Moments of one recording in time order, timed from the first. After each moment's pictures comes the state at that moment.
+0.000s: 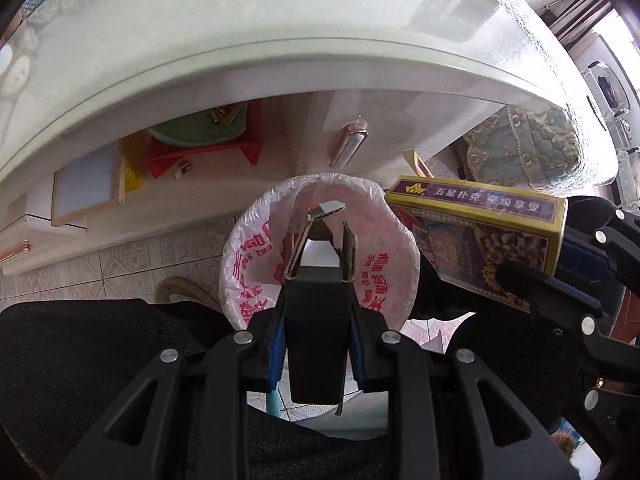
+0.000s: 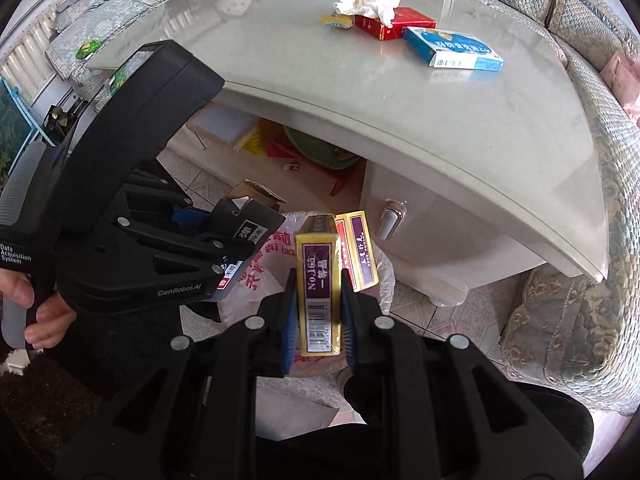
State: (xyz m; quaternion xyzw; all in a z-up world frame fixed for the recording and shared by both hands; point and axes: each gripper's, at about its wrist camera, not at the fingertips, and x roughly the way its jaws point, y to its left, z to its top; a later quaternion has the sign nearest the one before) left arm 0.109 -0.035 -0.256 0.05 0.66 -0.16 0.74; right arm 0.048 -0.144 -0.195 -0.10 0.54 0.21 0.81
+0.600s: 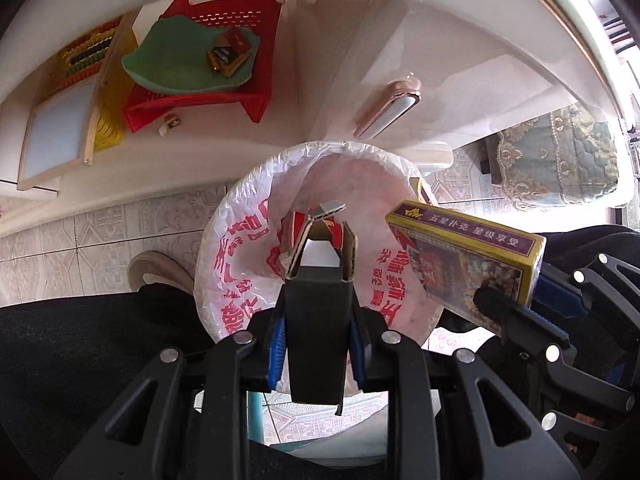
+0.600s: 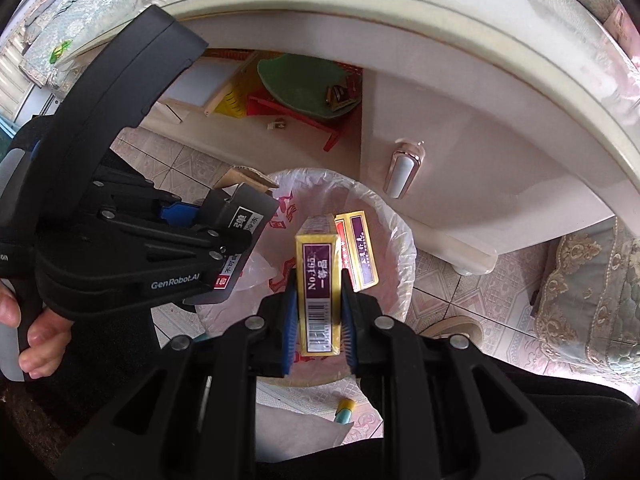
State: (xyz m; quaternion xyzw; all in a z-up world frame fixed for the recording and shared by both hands) left arm 0.133 -0.028 -0.337 0.01 0.71 -0.13 0.70; right arm 0.079 -0.142 -0.279 -0.07 0.60 0.19 0.77
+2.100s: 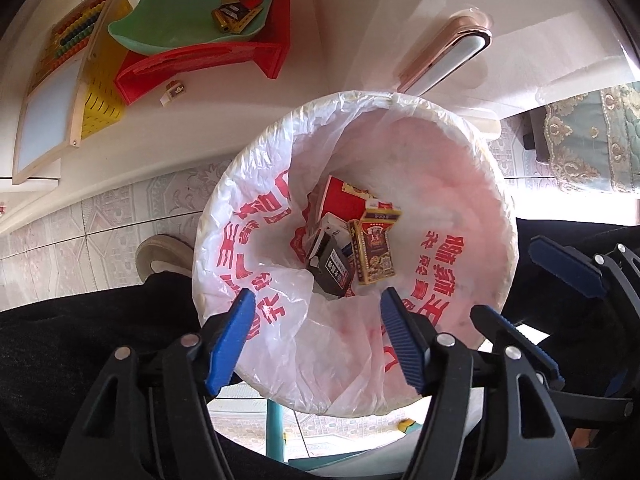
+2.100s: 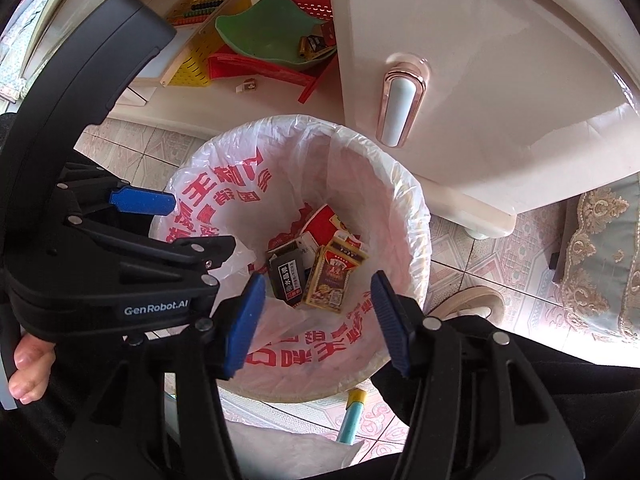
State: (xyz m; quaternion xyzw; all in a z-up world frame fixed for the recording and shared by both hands) left arm 0.139 -0.025 -0.390 0.05 0.74 -0.09 0.66; right arm 0.090 -0.144 -0.346 -0.04 0.64 0.16 0.75
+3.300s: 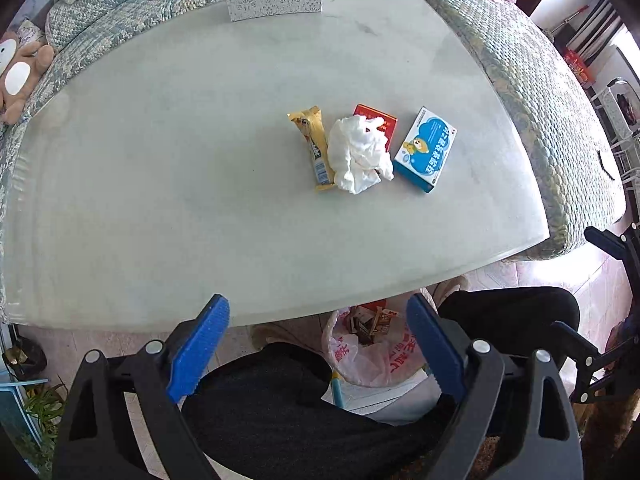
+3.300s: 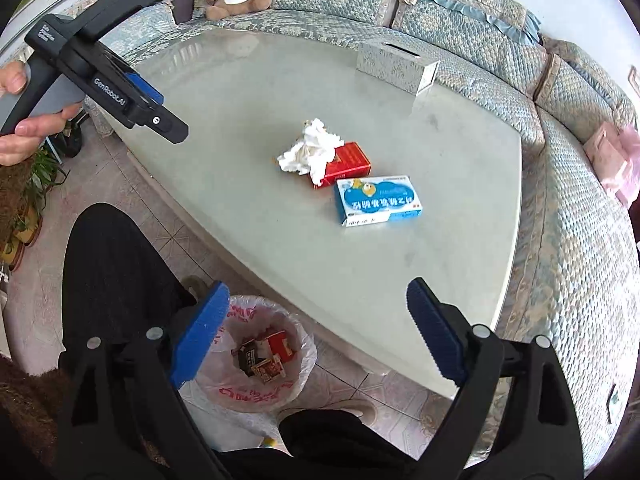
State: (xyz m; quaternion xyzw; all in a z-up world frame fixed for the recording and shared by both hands) left arm 0.256 0.024 -0.031 0.09 0.64 -0.11 0.76; right arm 0.142 -0.188 -0.024 -0.15 0.45 0.25 0.84
